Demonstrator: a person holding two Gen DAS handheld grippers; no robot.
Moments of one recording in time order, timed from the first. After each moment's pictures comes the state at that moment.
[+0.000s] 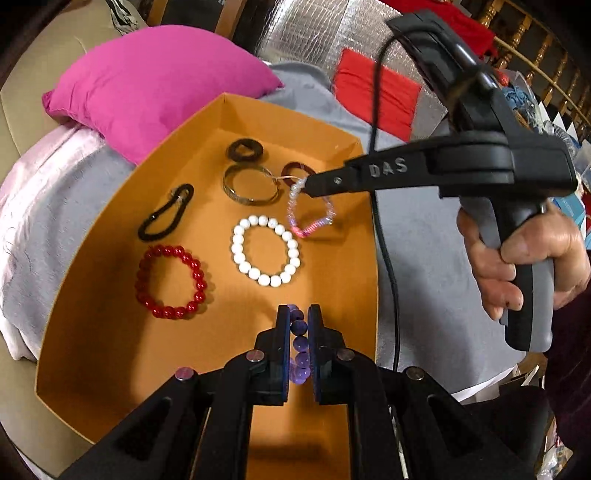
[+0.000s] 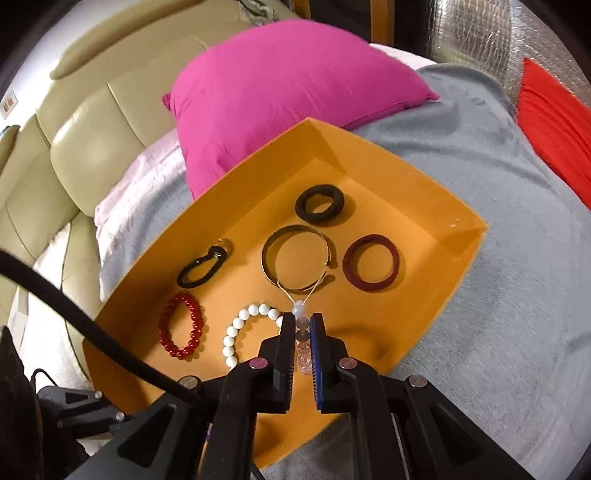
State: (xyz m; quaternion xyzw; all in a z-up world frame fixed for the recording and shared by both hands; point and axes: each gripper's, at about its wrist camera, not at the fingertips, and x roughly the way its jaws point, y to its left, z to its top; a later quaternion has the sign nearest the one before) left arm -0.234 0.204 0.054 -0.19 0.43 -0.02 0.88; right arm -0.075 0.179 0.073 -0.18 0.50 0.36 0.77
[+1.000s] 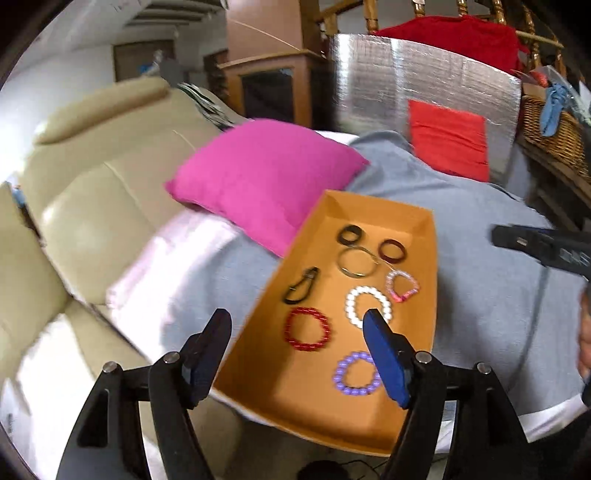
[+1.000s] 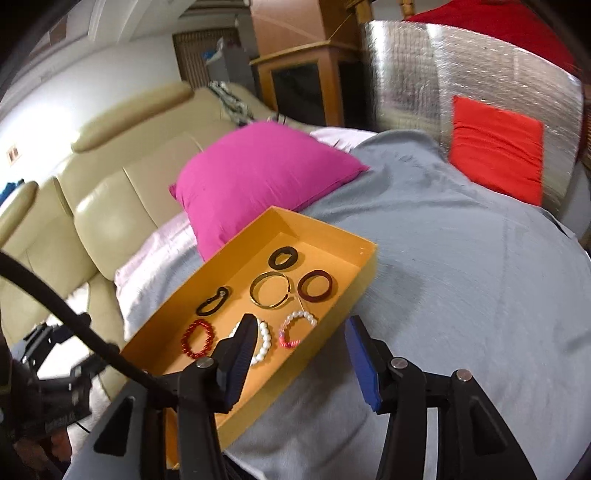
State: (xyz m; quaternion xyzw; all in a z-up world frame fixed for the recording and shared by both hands) left arm -0.301 0.191 0.158 -0.05 0.35 0.22 0.91; right arm -0.145 0.059 0.155 -0.06 0.37 0.35 0.86
